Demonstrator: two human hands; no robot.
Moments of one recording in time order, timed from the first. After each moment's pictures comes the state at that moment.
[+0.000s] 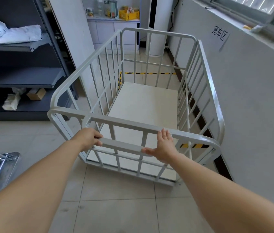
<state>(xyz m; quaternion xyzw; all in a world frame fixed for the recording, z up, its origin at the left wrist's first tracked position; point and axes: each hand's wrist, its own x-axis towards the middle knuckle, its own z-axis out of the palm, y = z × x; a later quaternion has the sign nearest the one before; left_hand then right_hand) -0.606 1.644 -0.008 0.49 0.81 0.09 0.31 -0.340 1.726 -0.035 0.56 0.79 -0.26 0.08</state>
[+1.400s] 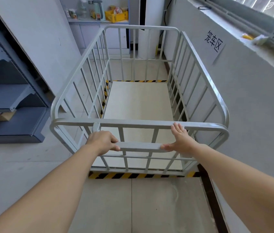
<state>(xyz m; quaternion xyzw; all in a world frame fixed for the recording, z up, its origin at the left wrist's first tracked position) -0.479 2.013 -0.008 0.55 0.80 0.01 0.22 -0.208 2.127 -0.016 0.50 0.81 -0.29 0.11</state>
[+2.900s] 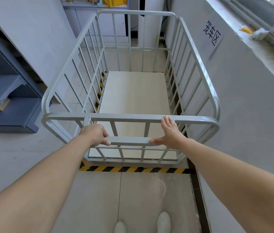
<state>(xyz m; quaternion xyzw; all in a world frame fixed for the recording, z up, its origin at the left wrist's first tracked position) -0.428 2.073 -0.003 0.52 0.81 -0.06 0.26 -0.169 2.190 -0.022 0.47 0.83 -0.29 0.12</state>
